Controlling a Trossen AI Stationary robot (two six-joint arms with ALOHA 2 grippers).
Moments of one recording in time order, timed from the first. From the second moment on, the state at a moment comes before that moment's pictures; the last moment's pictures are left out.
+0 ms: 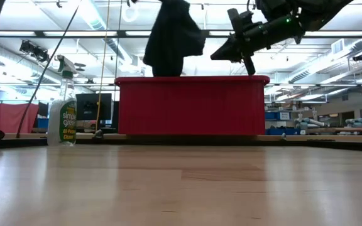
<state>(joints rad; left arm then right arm) 0.42 1.71 2.33 -1.18 -0.12 -0.03 -0.40 1.27 0.79 0.25 -0.05 0.52</state>
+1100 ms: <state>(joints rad) 0.04 1.71 1.41 -0.77 0.03 -0.69 -0.10 1.27 0.79 -0.39 0.16 0.79</state>
